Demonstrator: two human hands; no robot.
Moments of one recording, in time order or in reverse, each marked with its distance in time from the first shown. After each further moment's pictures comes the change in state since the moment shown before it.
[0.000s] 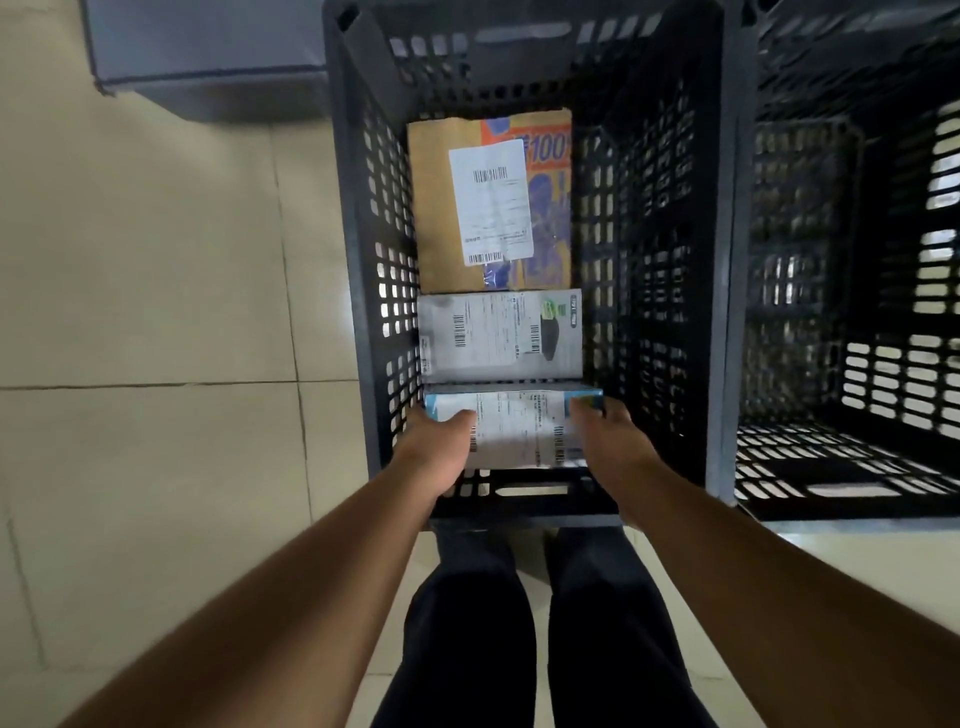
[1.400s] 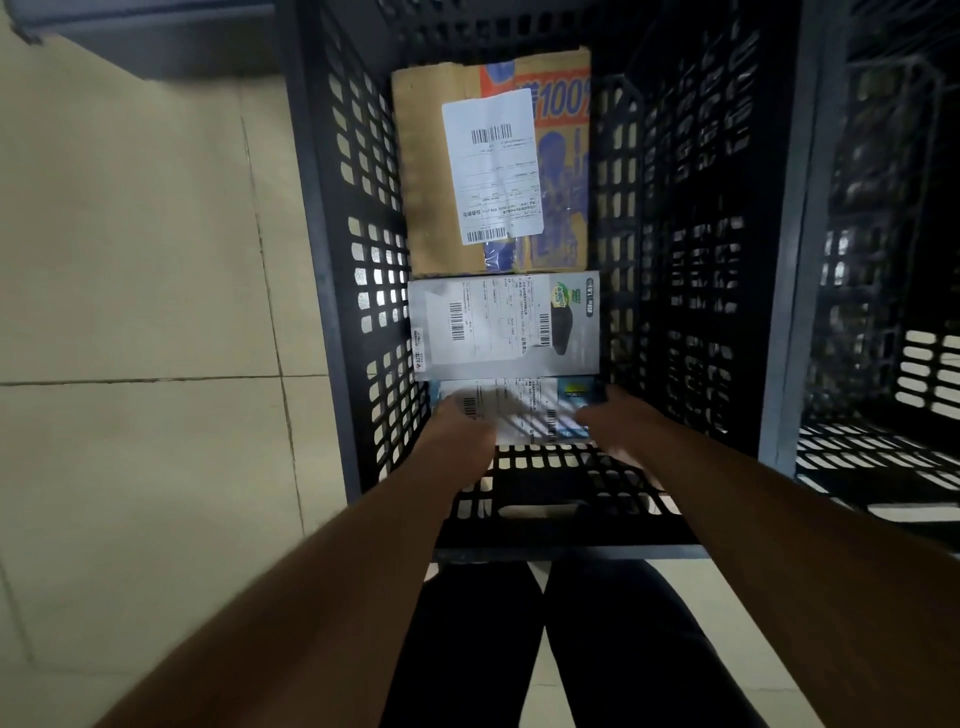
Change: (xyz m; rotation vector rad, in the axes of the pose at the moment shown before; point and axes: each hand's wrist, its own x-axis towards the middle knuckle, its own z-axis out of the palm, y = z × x) left_hand 0.064 -0.001 0.044 0.218 -0.149 0.202; right_hand 0.085 -0.005 0.009 -0.347 -0.180 0.097
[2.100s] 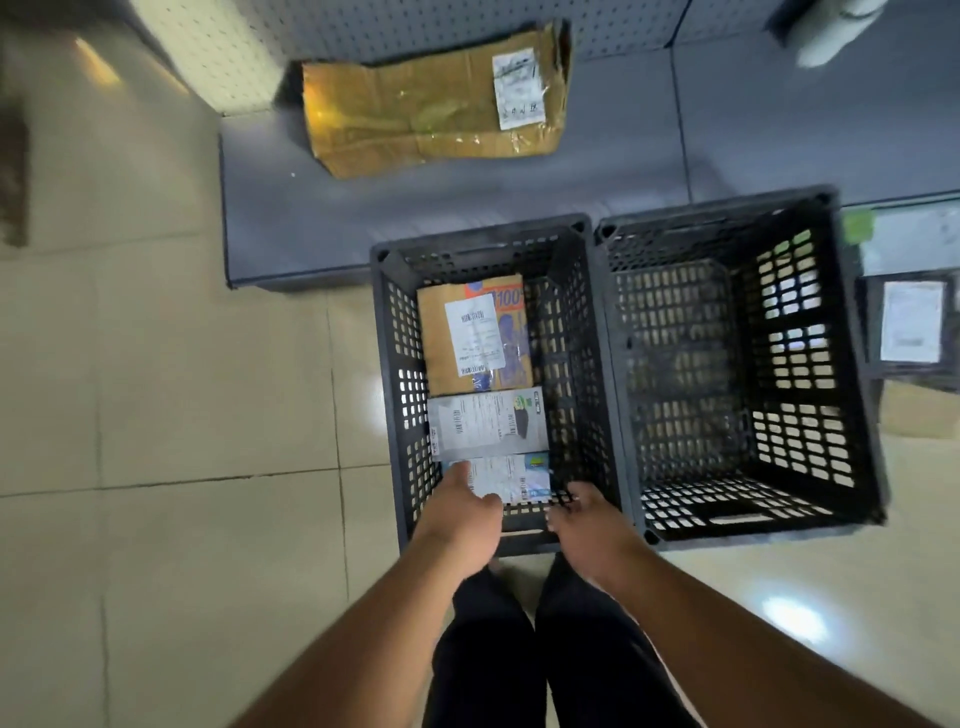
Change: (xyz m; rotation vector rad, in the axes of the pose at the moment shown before) left_hand -0.251 0.092 -0.058 -0.136 0.096 0.101; right_hand -0.266 0.014 -0.043 0.123 0.090 -0.224
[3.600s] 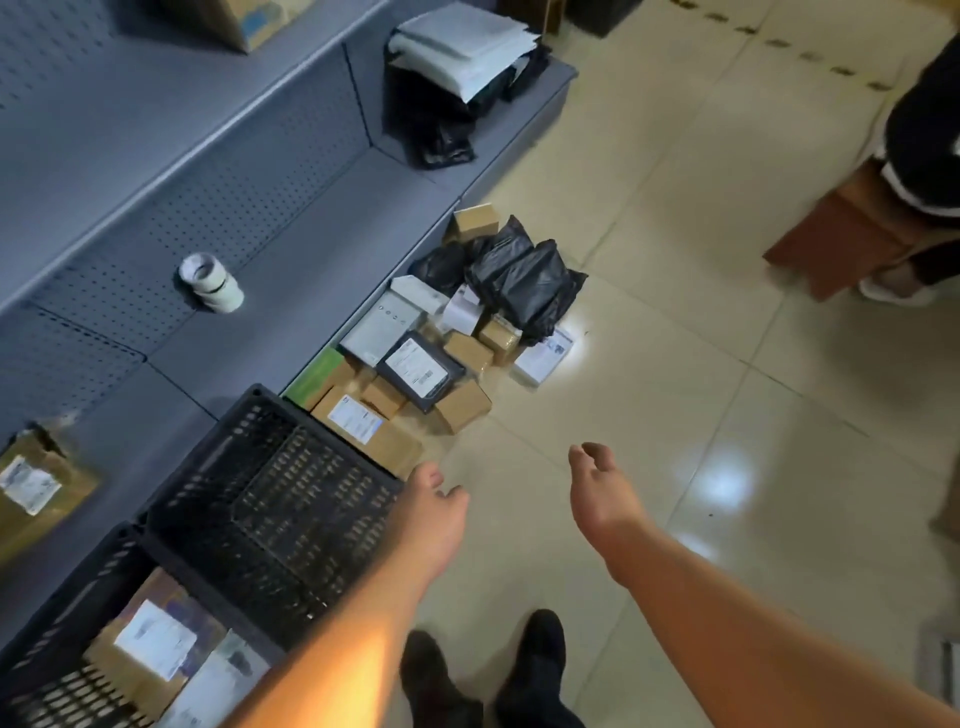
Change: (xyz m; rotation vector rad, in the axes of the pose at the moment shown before) left_hand -0.316 0.265 0.463 0.620 -0.172 0.557; right_hand -0.285 0.404 -0.389 0.994 0.690 0.179
